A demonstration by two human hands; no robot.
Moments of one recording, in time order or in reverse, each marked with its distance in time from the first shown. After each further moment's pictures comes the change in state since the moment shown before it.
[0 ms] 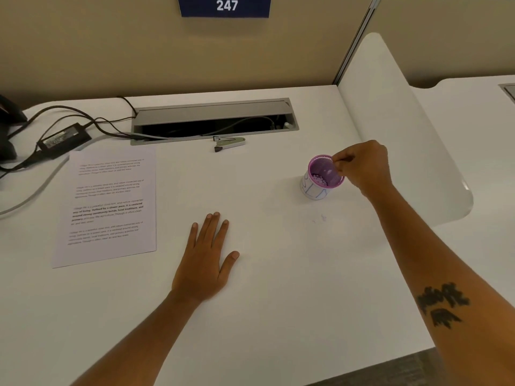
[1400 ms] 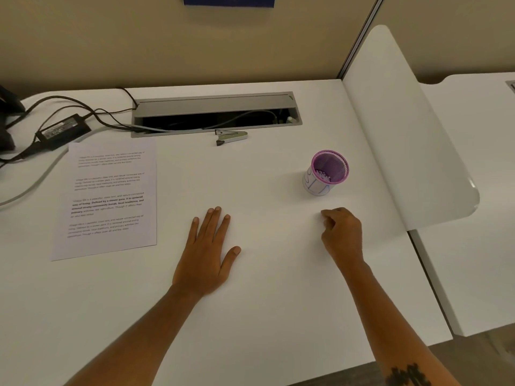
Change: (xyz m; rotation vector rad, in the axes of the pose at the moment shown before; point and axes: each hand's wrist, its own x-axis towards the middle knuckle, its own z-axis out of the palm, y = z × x) left_hand 0.000 0.001 0.000 0.018 -0.008 0.001; right_hand -0.120 0.072 0.099 -0.087 0.090 -0.084
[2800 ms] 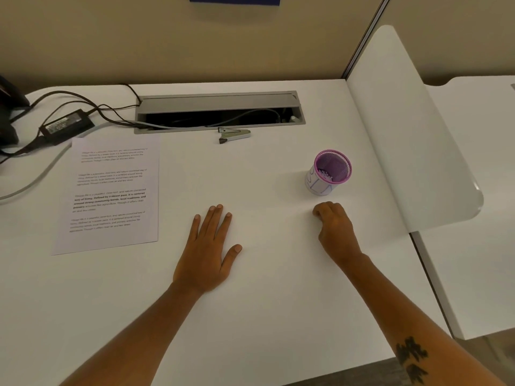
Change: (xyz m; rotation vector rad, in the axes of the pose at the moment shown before) left_hand 0.000 -0.001 0.001 0.004 -0.005 -0.005; right_hand 0.011 0.015 0.014 -0.087 -0.116 -0.344
